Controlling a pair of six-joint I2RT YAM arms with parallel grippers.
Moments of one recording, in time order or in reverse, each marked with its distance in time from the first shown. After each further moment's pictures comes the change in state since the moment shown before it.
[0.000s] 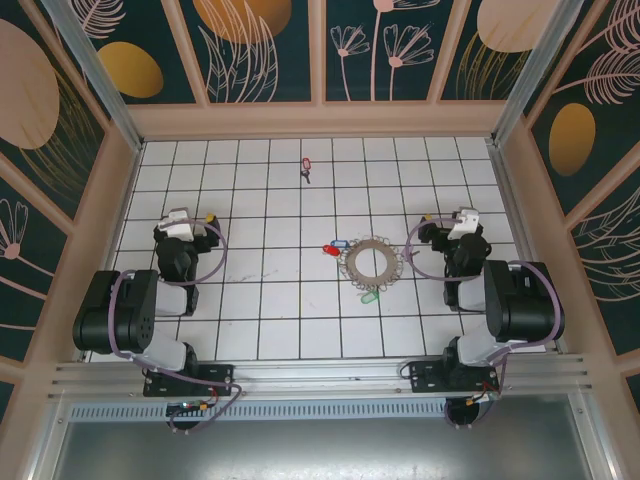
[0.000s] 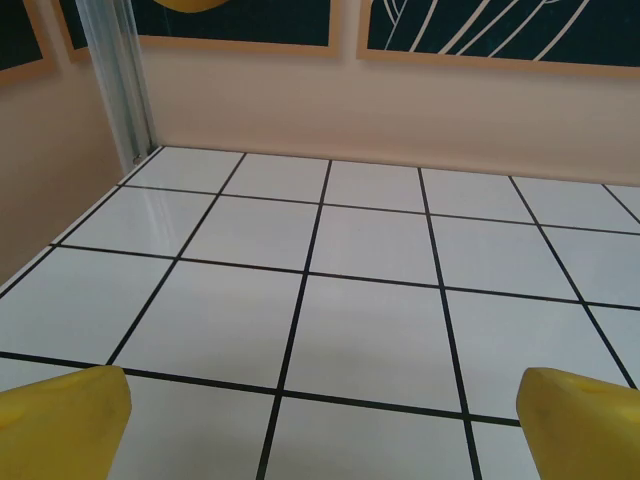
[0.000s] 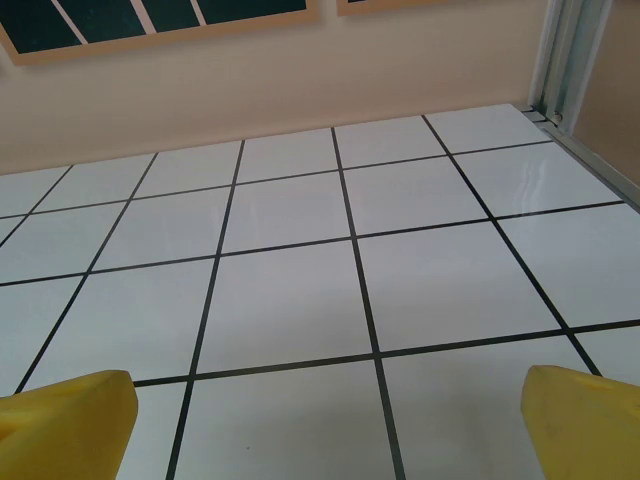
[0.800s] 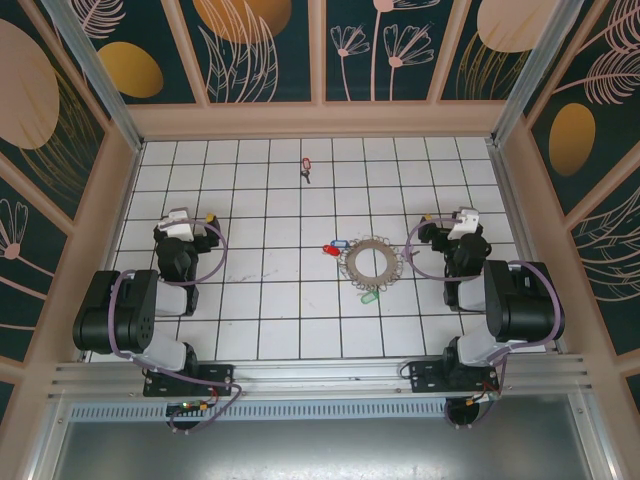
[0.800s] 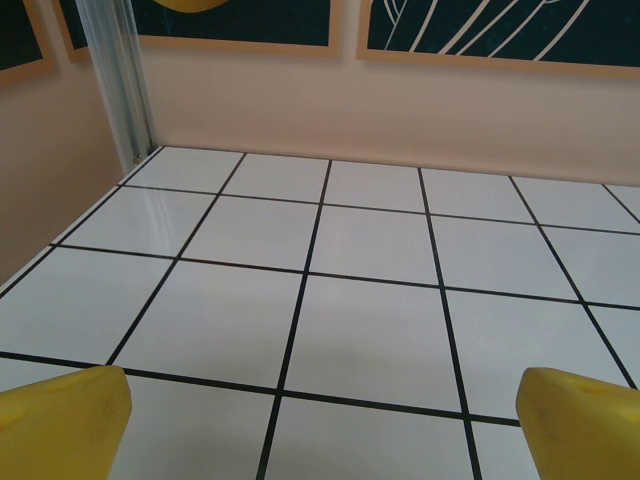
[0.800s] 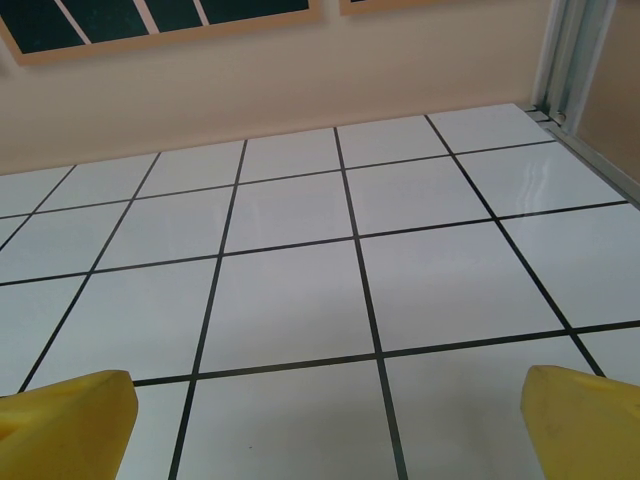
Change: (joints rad) left arm 0.000 0.000 0.000 0.000 0.000 0.000; right arm -0.010 0.000 0.000 0.000 -0.016 0.001
